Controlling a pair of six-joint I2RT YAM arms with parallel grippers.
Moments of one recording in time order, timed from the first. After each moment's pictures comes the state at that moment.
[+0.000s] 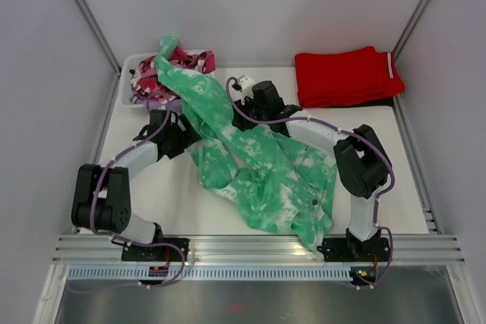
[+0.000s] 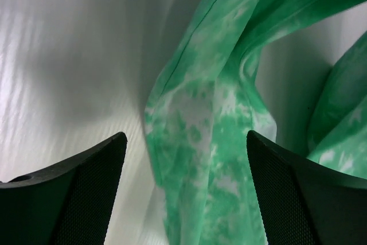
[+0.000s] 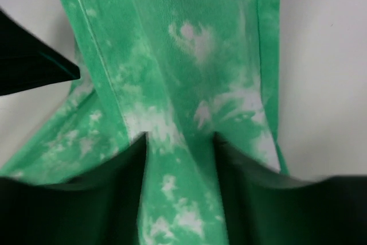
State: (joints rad) left arm -0.10 1.44 0.75 -0.16 0.12 -0.67; right arm 0.64 1.94 1.42 -0.06 -0.23 0.08
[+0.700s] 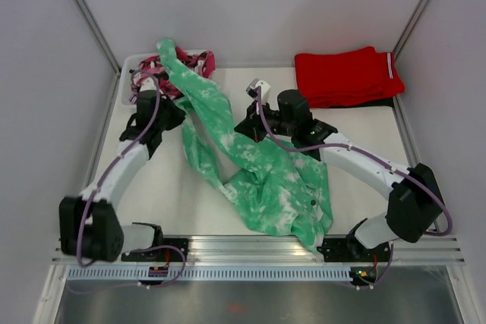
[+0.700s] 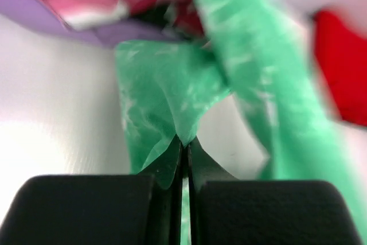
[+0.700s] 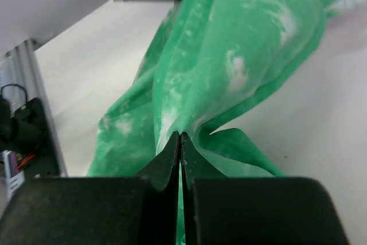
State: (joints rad) left arm -0.15 1.37 0.93 -0.14 0.00 -0.60; right arm 0.68 1.51 1.15 0.03 -0.41 0.13
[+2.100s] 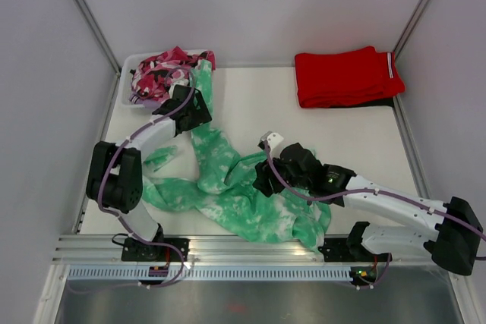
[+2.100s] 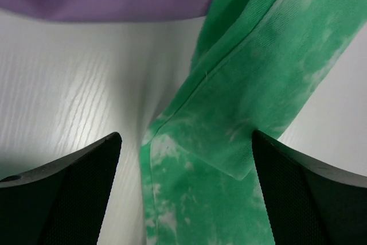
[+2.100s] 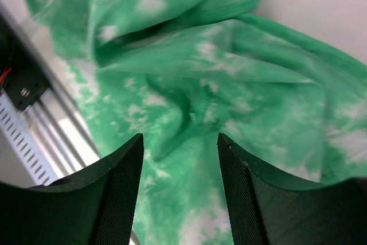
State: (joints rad) left arm -0.28 1.66 1.13 -0.32 -0.25 -0.61; right arm 1.00 1.13 0.77 -0.24 -0.04 0.28
